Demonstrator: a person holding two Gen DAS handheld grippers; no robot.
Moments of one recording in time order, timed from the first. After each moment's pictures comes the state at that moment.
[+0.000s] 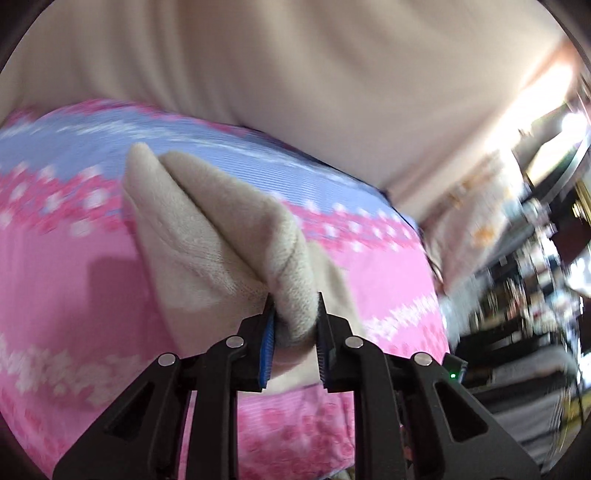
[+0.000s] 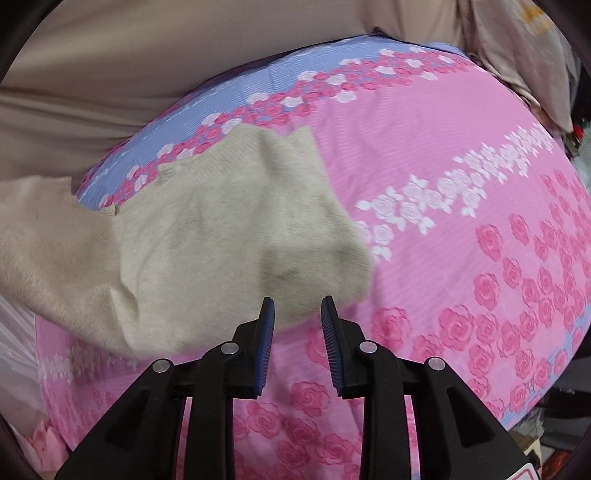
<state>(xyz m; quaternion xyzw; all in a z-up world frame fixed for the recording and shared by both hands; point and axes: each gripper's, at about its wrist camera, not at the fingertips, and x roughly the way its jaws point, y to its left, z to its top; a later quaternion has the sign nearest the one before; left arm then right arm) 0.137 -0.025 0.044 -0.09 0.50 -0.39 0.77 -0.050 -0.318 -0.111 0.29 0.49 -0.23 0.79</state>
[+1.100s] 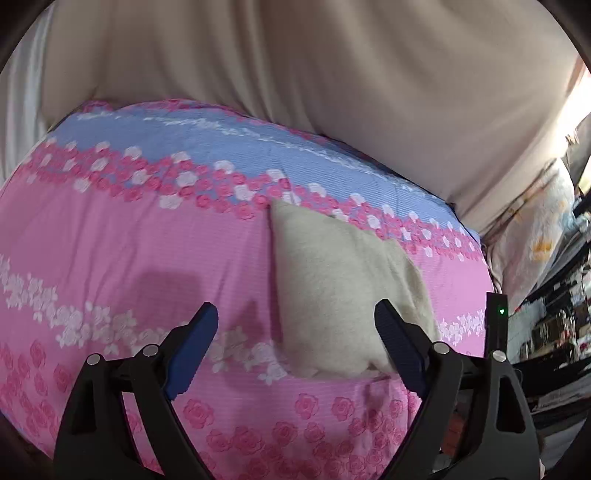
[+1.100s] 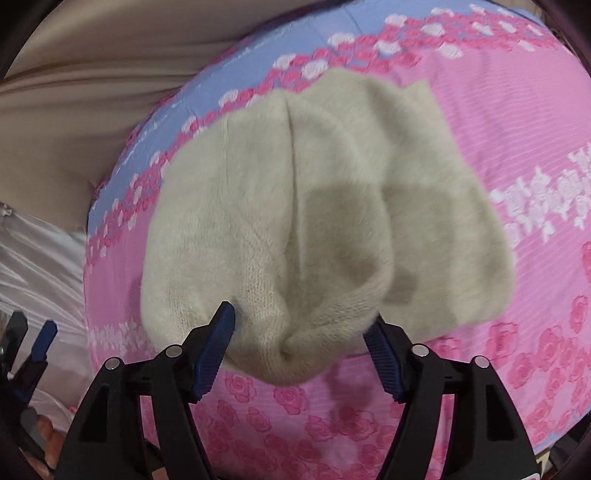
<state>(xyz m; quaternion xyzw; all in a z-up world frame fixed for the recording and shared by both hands) 0.114 0.053 0.016 -0.08 0.49 -0.24 0.83 0.051 -0.277 -0.136 0.35 0.56 -0.06 0.75</state>
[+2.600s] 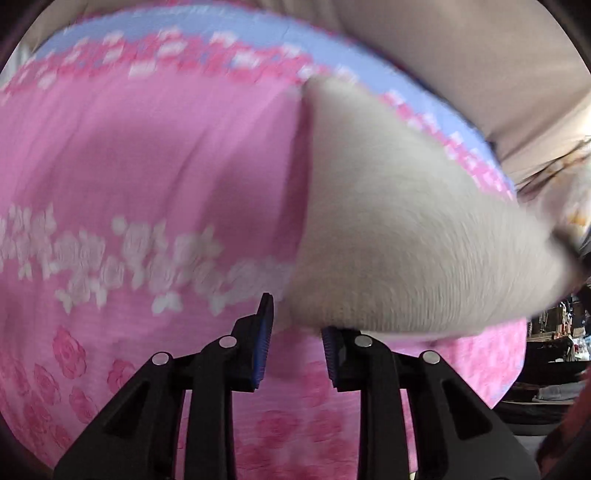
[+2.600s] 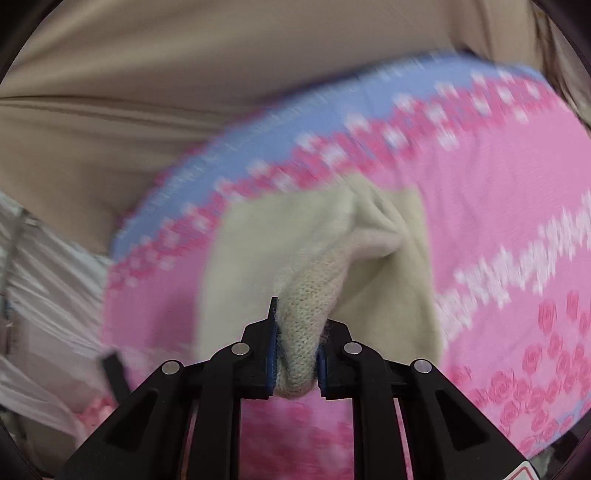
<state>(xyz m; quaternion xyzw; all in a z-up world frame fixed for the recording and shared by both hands) 0.100 -0.003 -0.127 -0.05 0.61 -0.22 0.76 0.019 -0.323 -0.109 0.33 0.54 -0.10 0.77</state>
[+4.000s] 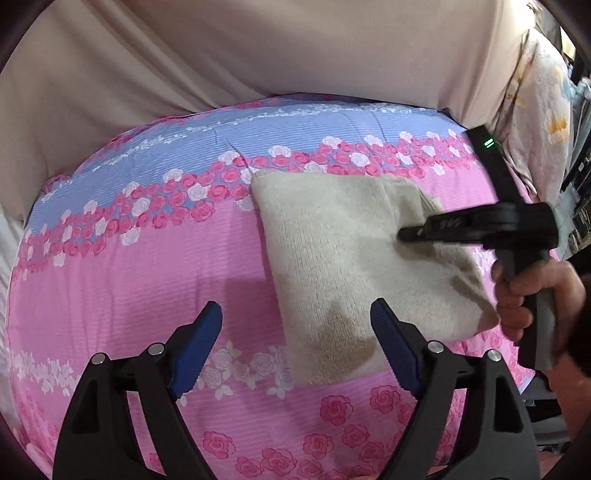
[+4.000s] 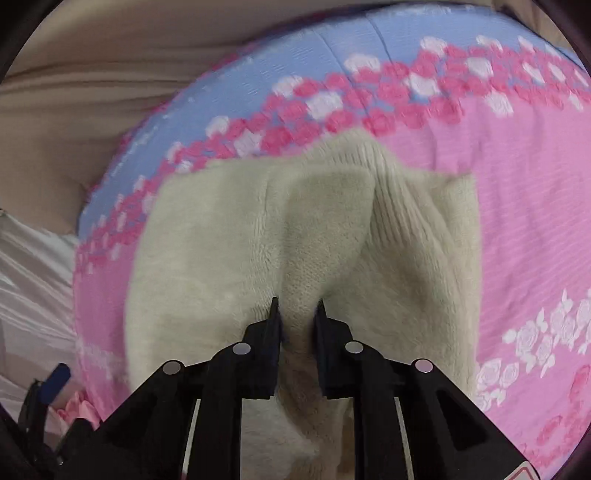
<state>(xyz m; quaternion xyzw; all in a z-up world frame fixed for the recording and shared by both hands) 0.112 -0.042 -0.015 0.14 0.48 -0.28 0.82 0.122 -0.337 -0.104 0.27 0.52 -0.04 0.81</state>
